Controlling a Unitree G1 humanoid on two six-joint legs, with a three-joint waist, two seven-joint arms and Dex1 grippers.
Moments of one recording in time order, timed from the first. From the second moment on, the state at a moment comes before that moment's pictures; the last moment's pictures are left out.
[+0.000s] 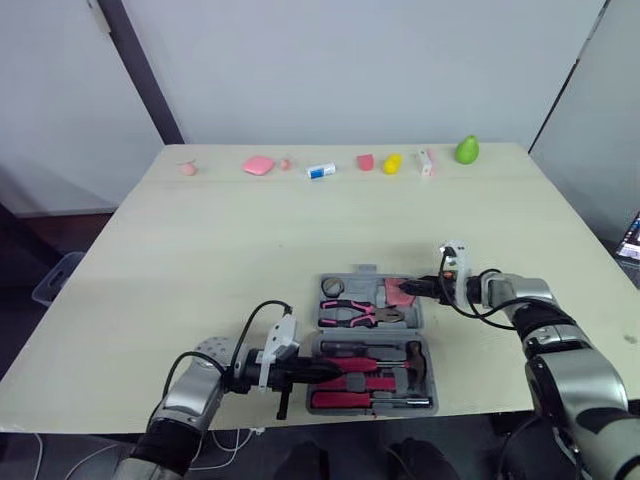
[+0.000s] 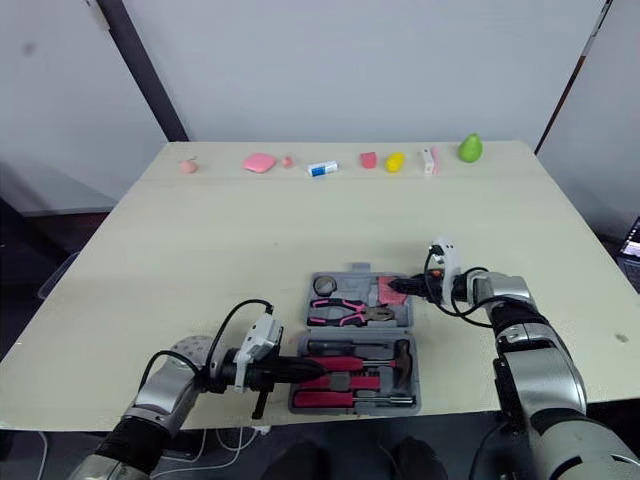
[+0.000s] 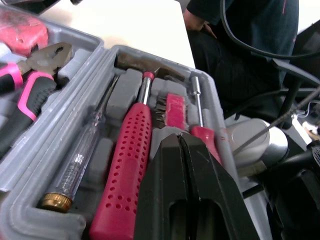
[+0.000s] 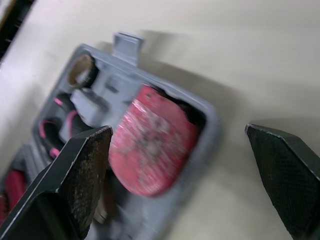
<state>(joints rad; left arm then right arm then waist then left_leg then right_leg) -0.20 0.53 -0.19 0.21 -0.30 0.10 -1.41 -0.90 -0.35 0.00 1.06 0.25 0.54 1.08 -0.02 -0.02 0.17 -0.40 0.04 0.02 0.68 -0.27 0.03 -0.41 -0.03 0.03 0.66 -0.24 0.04</state>
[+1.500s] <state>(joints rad) 0.02 0.74 0.08 0.07 -0.51 0.10 -1.48 -0.57 -0.46 -0.04 0.34 0.48 0.87 1.55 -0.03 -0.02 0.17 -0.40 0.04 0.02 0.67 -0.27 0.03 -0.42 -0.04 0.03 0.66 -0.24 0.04</state>
